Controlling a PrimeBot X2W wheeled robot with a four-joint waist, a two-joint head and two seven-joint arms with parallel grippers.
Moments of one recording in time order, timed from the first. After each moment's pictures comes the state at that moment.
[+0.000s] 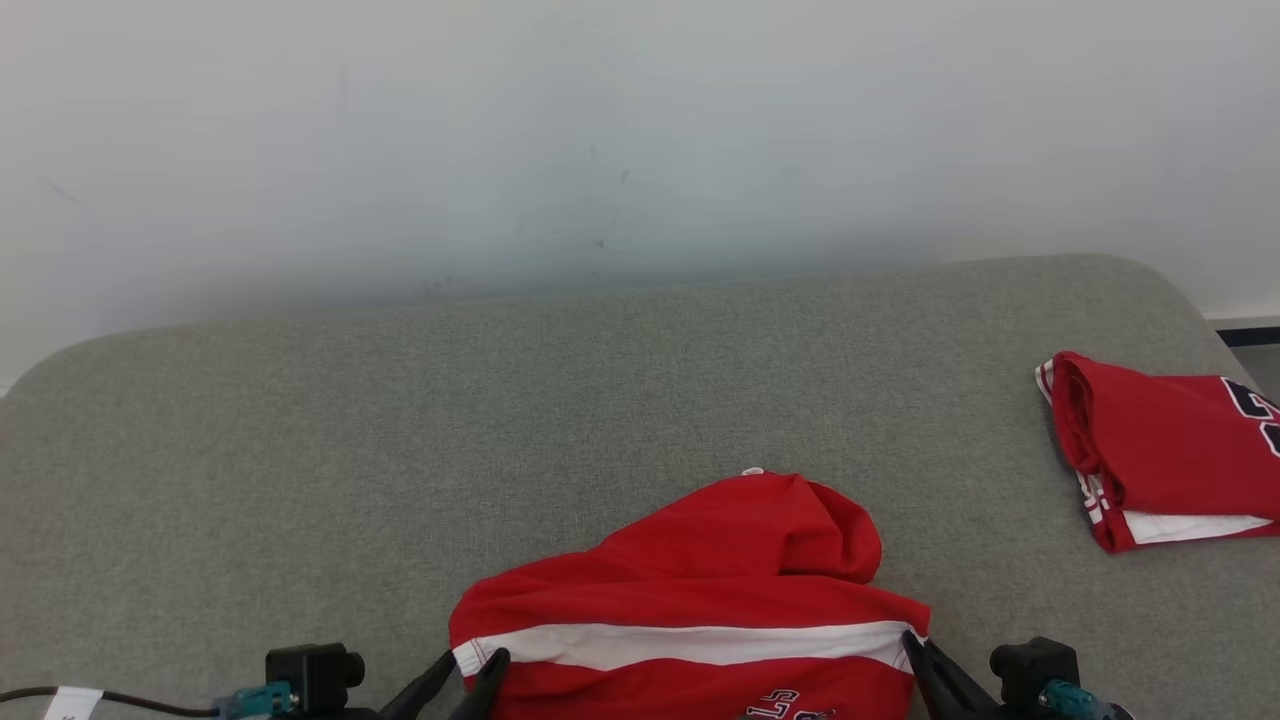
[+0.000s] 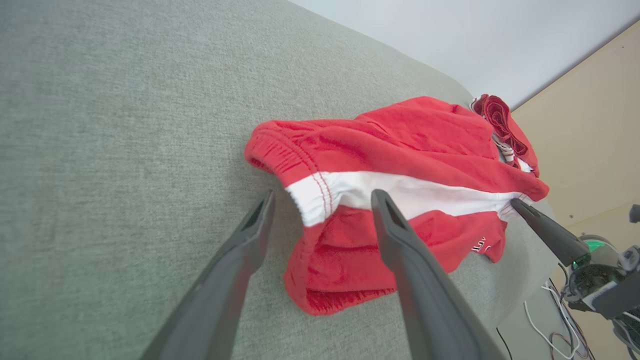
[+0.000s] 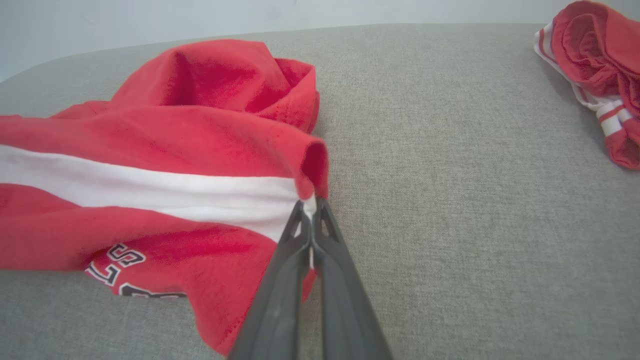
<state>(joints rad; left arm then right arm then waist) -0.26 0.36 -0.65 0.25 -0.96 0.00 0.00 -0.22 -0.27 0.53 0.65 0.39 0.13 -0.26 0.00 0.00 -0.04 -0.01</state>
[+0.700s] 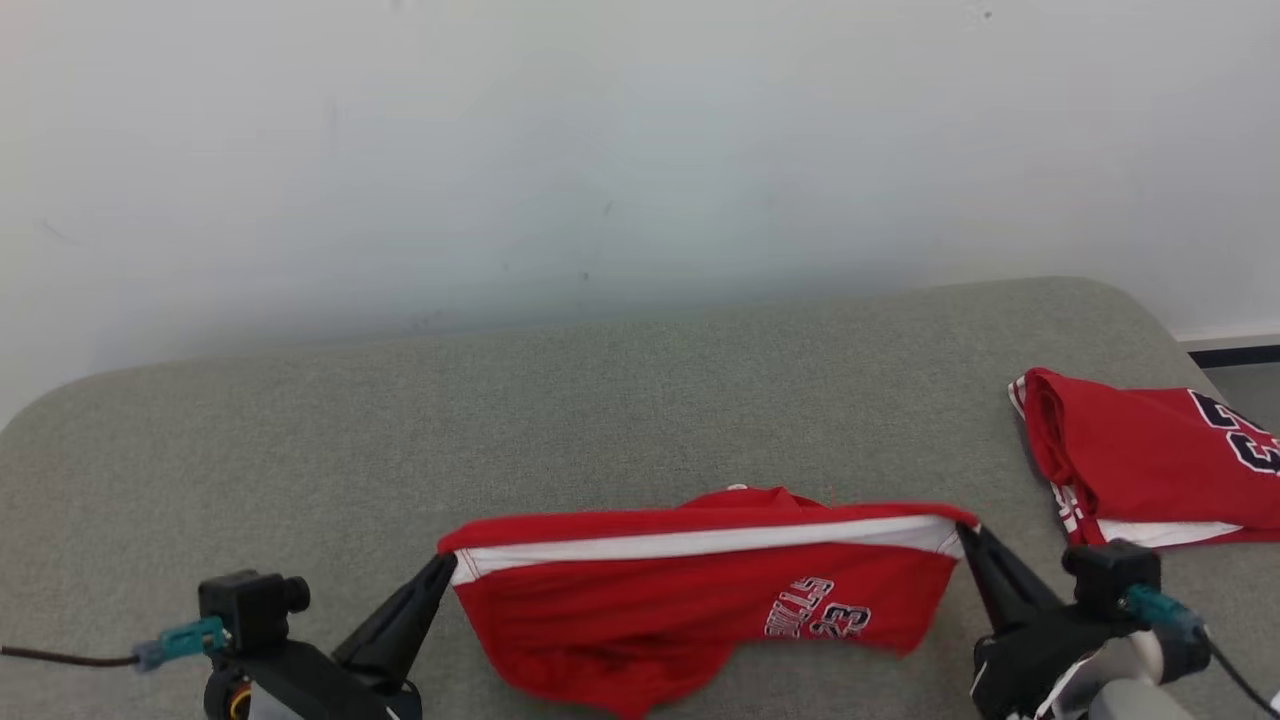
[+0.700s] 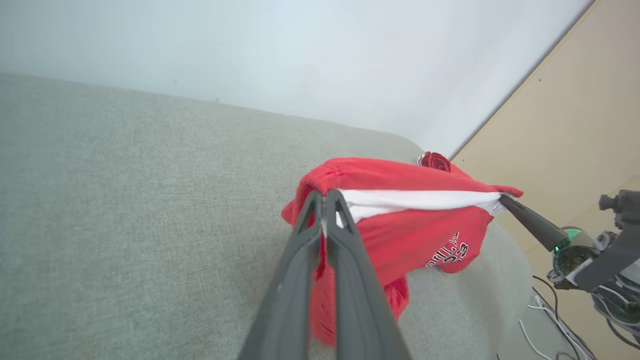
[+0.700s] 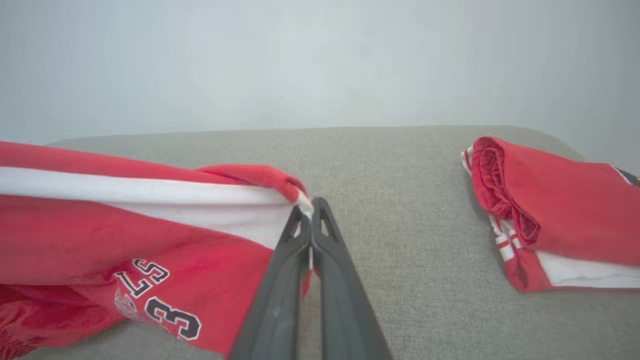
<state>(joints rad) -0.33 0.42 -0.62 0.19 -0.95 -0.08 -0.07 -0.30 -0.38 0.55 0.56 0.49 0.13 -0.26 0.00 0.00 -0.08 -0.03</state>
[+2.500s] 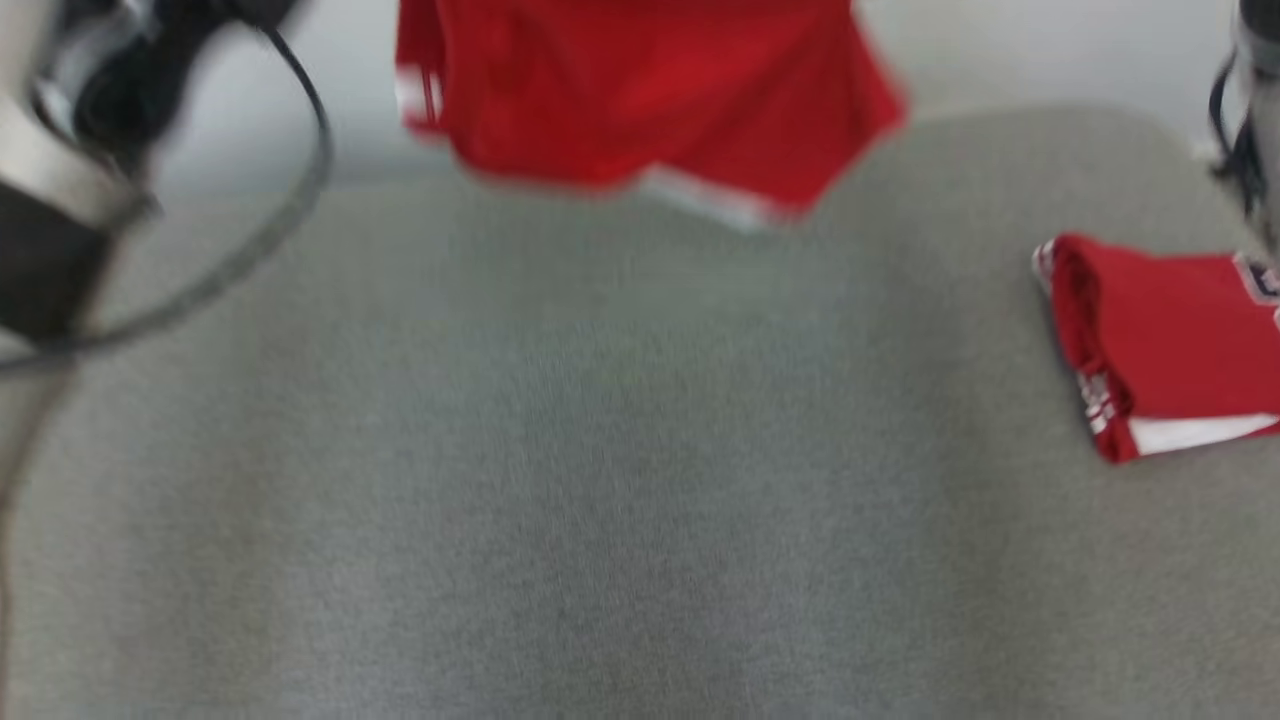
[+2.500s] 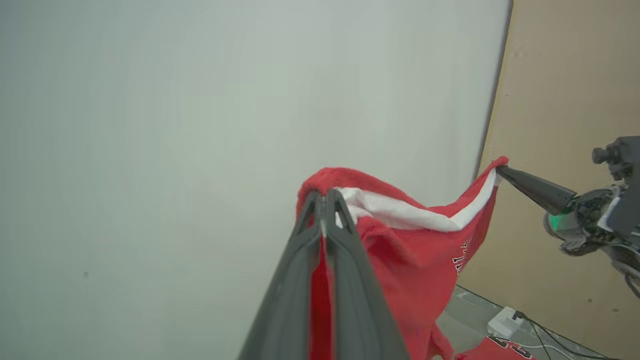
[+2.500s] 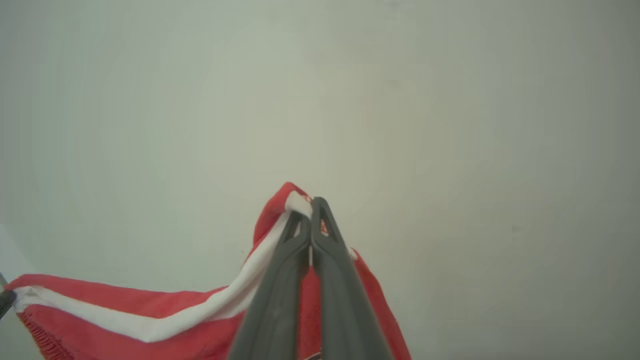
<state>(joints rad) -1.42 0.37 -0.66 0.44 -1.03 -0.13 0.09 -1.35 -0.40 0.48 0.63 0.93 0.13 0.15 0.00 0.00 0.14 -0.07</state>
